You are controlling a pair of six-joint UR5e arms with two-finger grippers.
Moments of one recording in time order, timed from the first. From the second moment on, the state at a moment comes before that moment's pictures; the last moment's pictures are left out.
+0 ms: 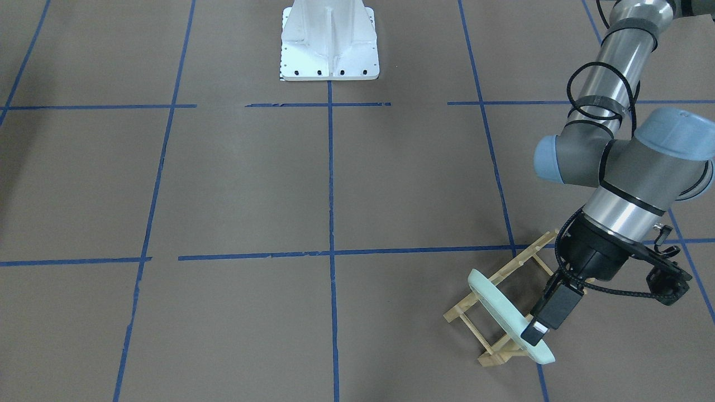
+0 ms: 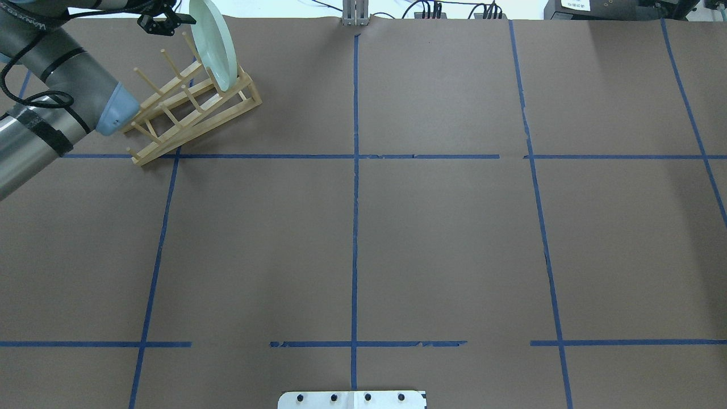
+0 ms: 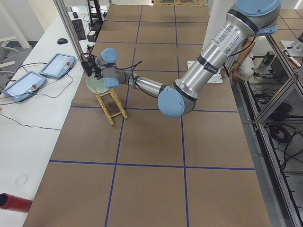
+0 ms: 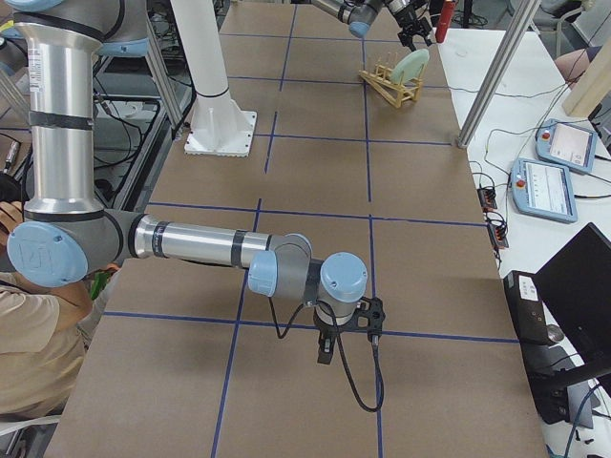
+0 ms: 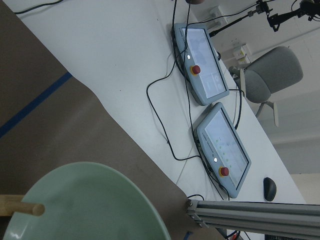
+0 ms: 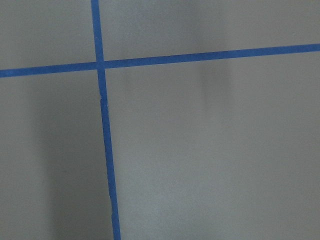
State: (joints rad) left arm -1.06 -2.25 -1.17 -2.65 -1.98 -1.90; right arm 1.62 -1.63 1.56 -1.62 2.32 -0.02
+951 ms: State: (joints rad) left arm -1.12 -2.25 -1.23 -2.66 -2.06 -1.90; right arm 1.62 -1.63 1.56 -1.62 2.32 -0.02
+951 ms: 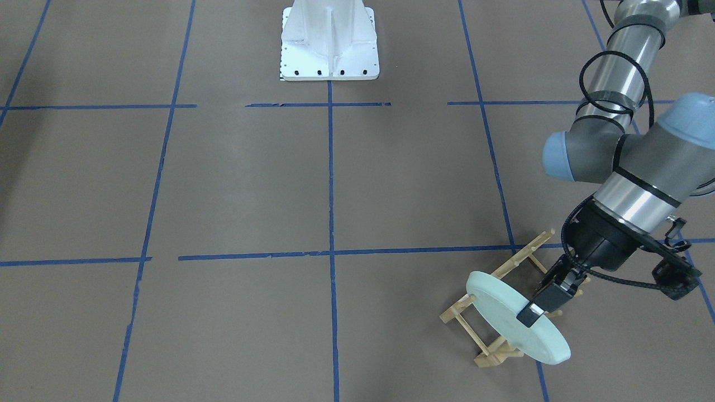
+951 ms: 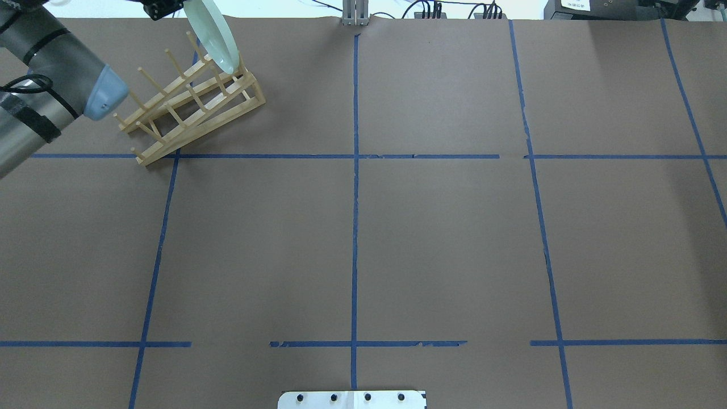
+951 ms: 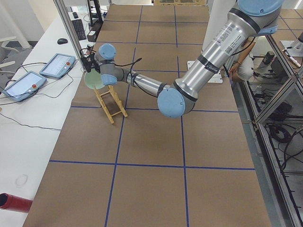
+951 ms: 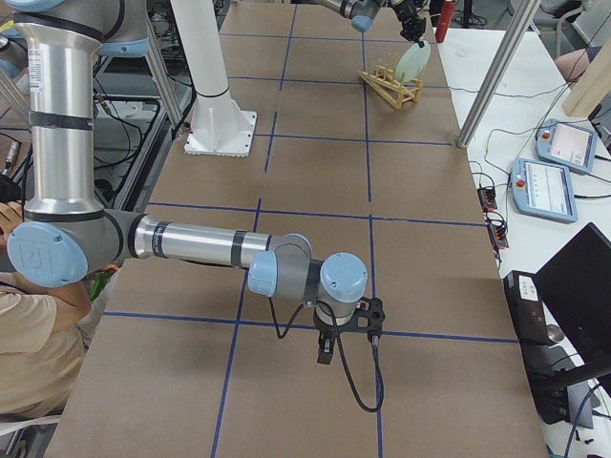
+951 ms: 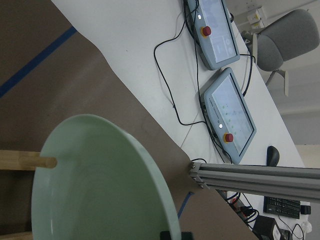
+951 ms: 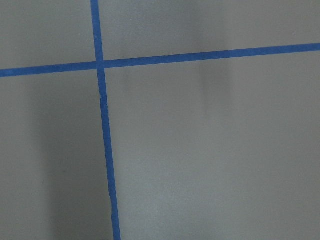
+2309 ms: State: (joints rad) left arm -0.89 -2.34 -1.73 -1.49 -2.10 -1.88; right arm 1.62 -1.63 1.56 -1.62 2.32 -0.02
